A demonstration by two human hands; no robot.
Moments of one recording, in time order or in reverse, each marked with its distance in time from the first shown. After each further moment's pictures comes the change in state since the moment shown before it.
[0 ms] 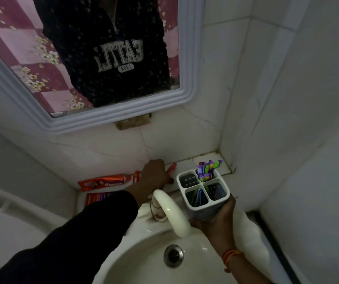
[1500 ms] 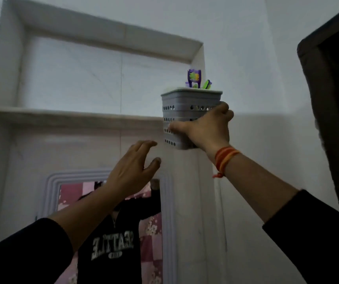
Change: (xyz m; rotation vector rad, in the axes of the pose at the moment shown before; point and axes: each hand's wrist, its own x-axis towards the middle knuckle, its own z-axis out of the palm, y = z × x) left_hand -0.213 0.211 -0.505 0.044 1.238 0.930; right_hand 0.130 -0.729 -0.113 -0.132 0.530 -0.819
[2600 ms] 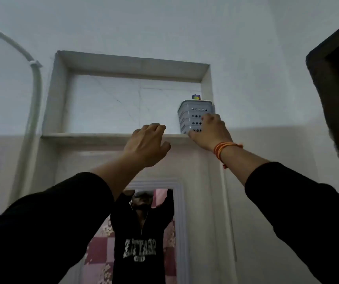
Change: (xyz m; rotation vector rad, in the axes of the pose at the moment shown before) left_hand 0.063 0.070 -0.083 0.518 -0.055 -0.037; right_hand 0.052 -0.010 -0.011 -0.403 -0.230 -0.223
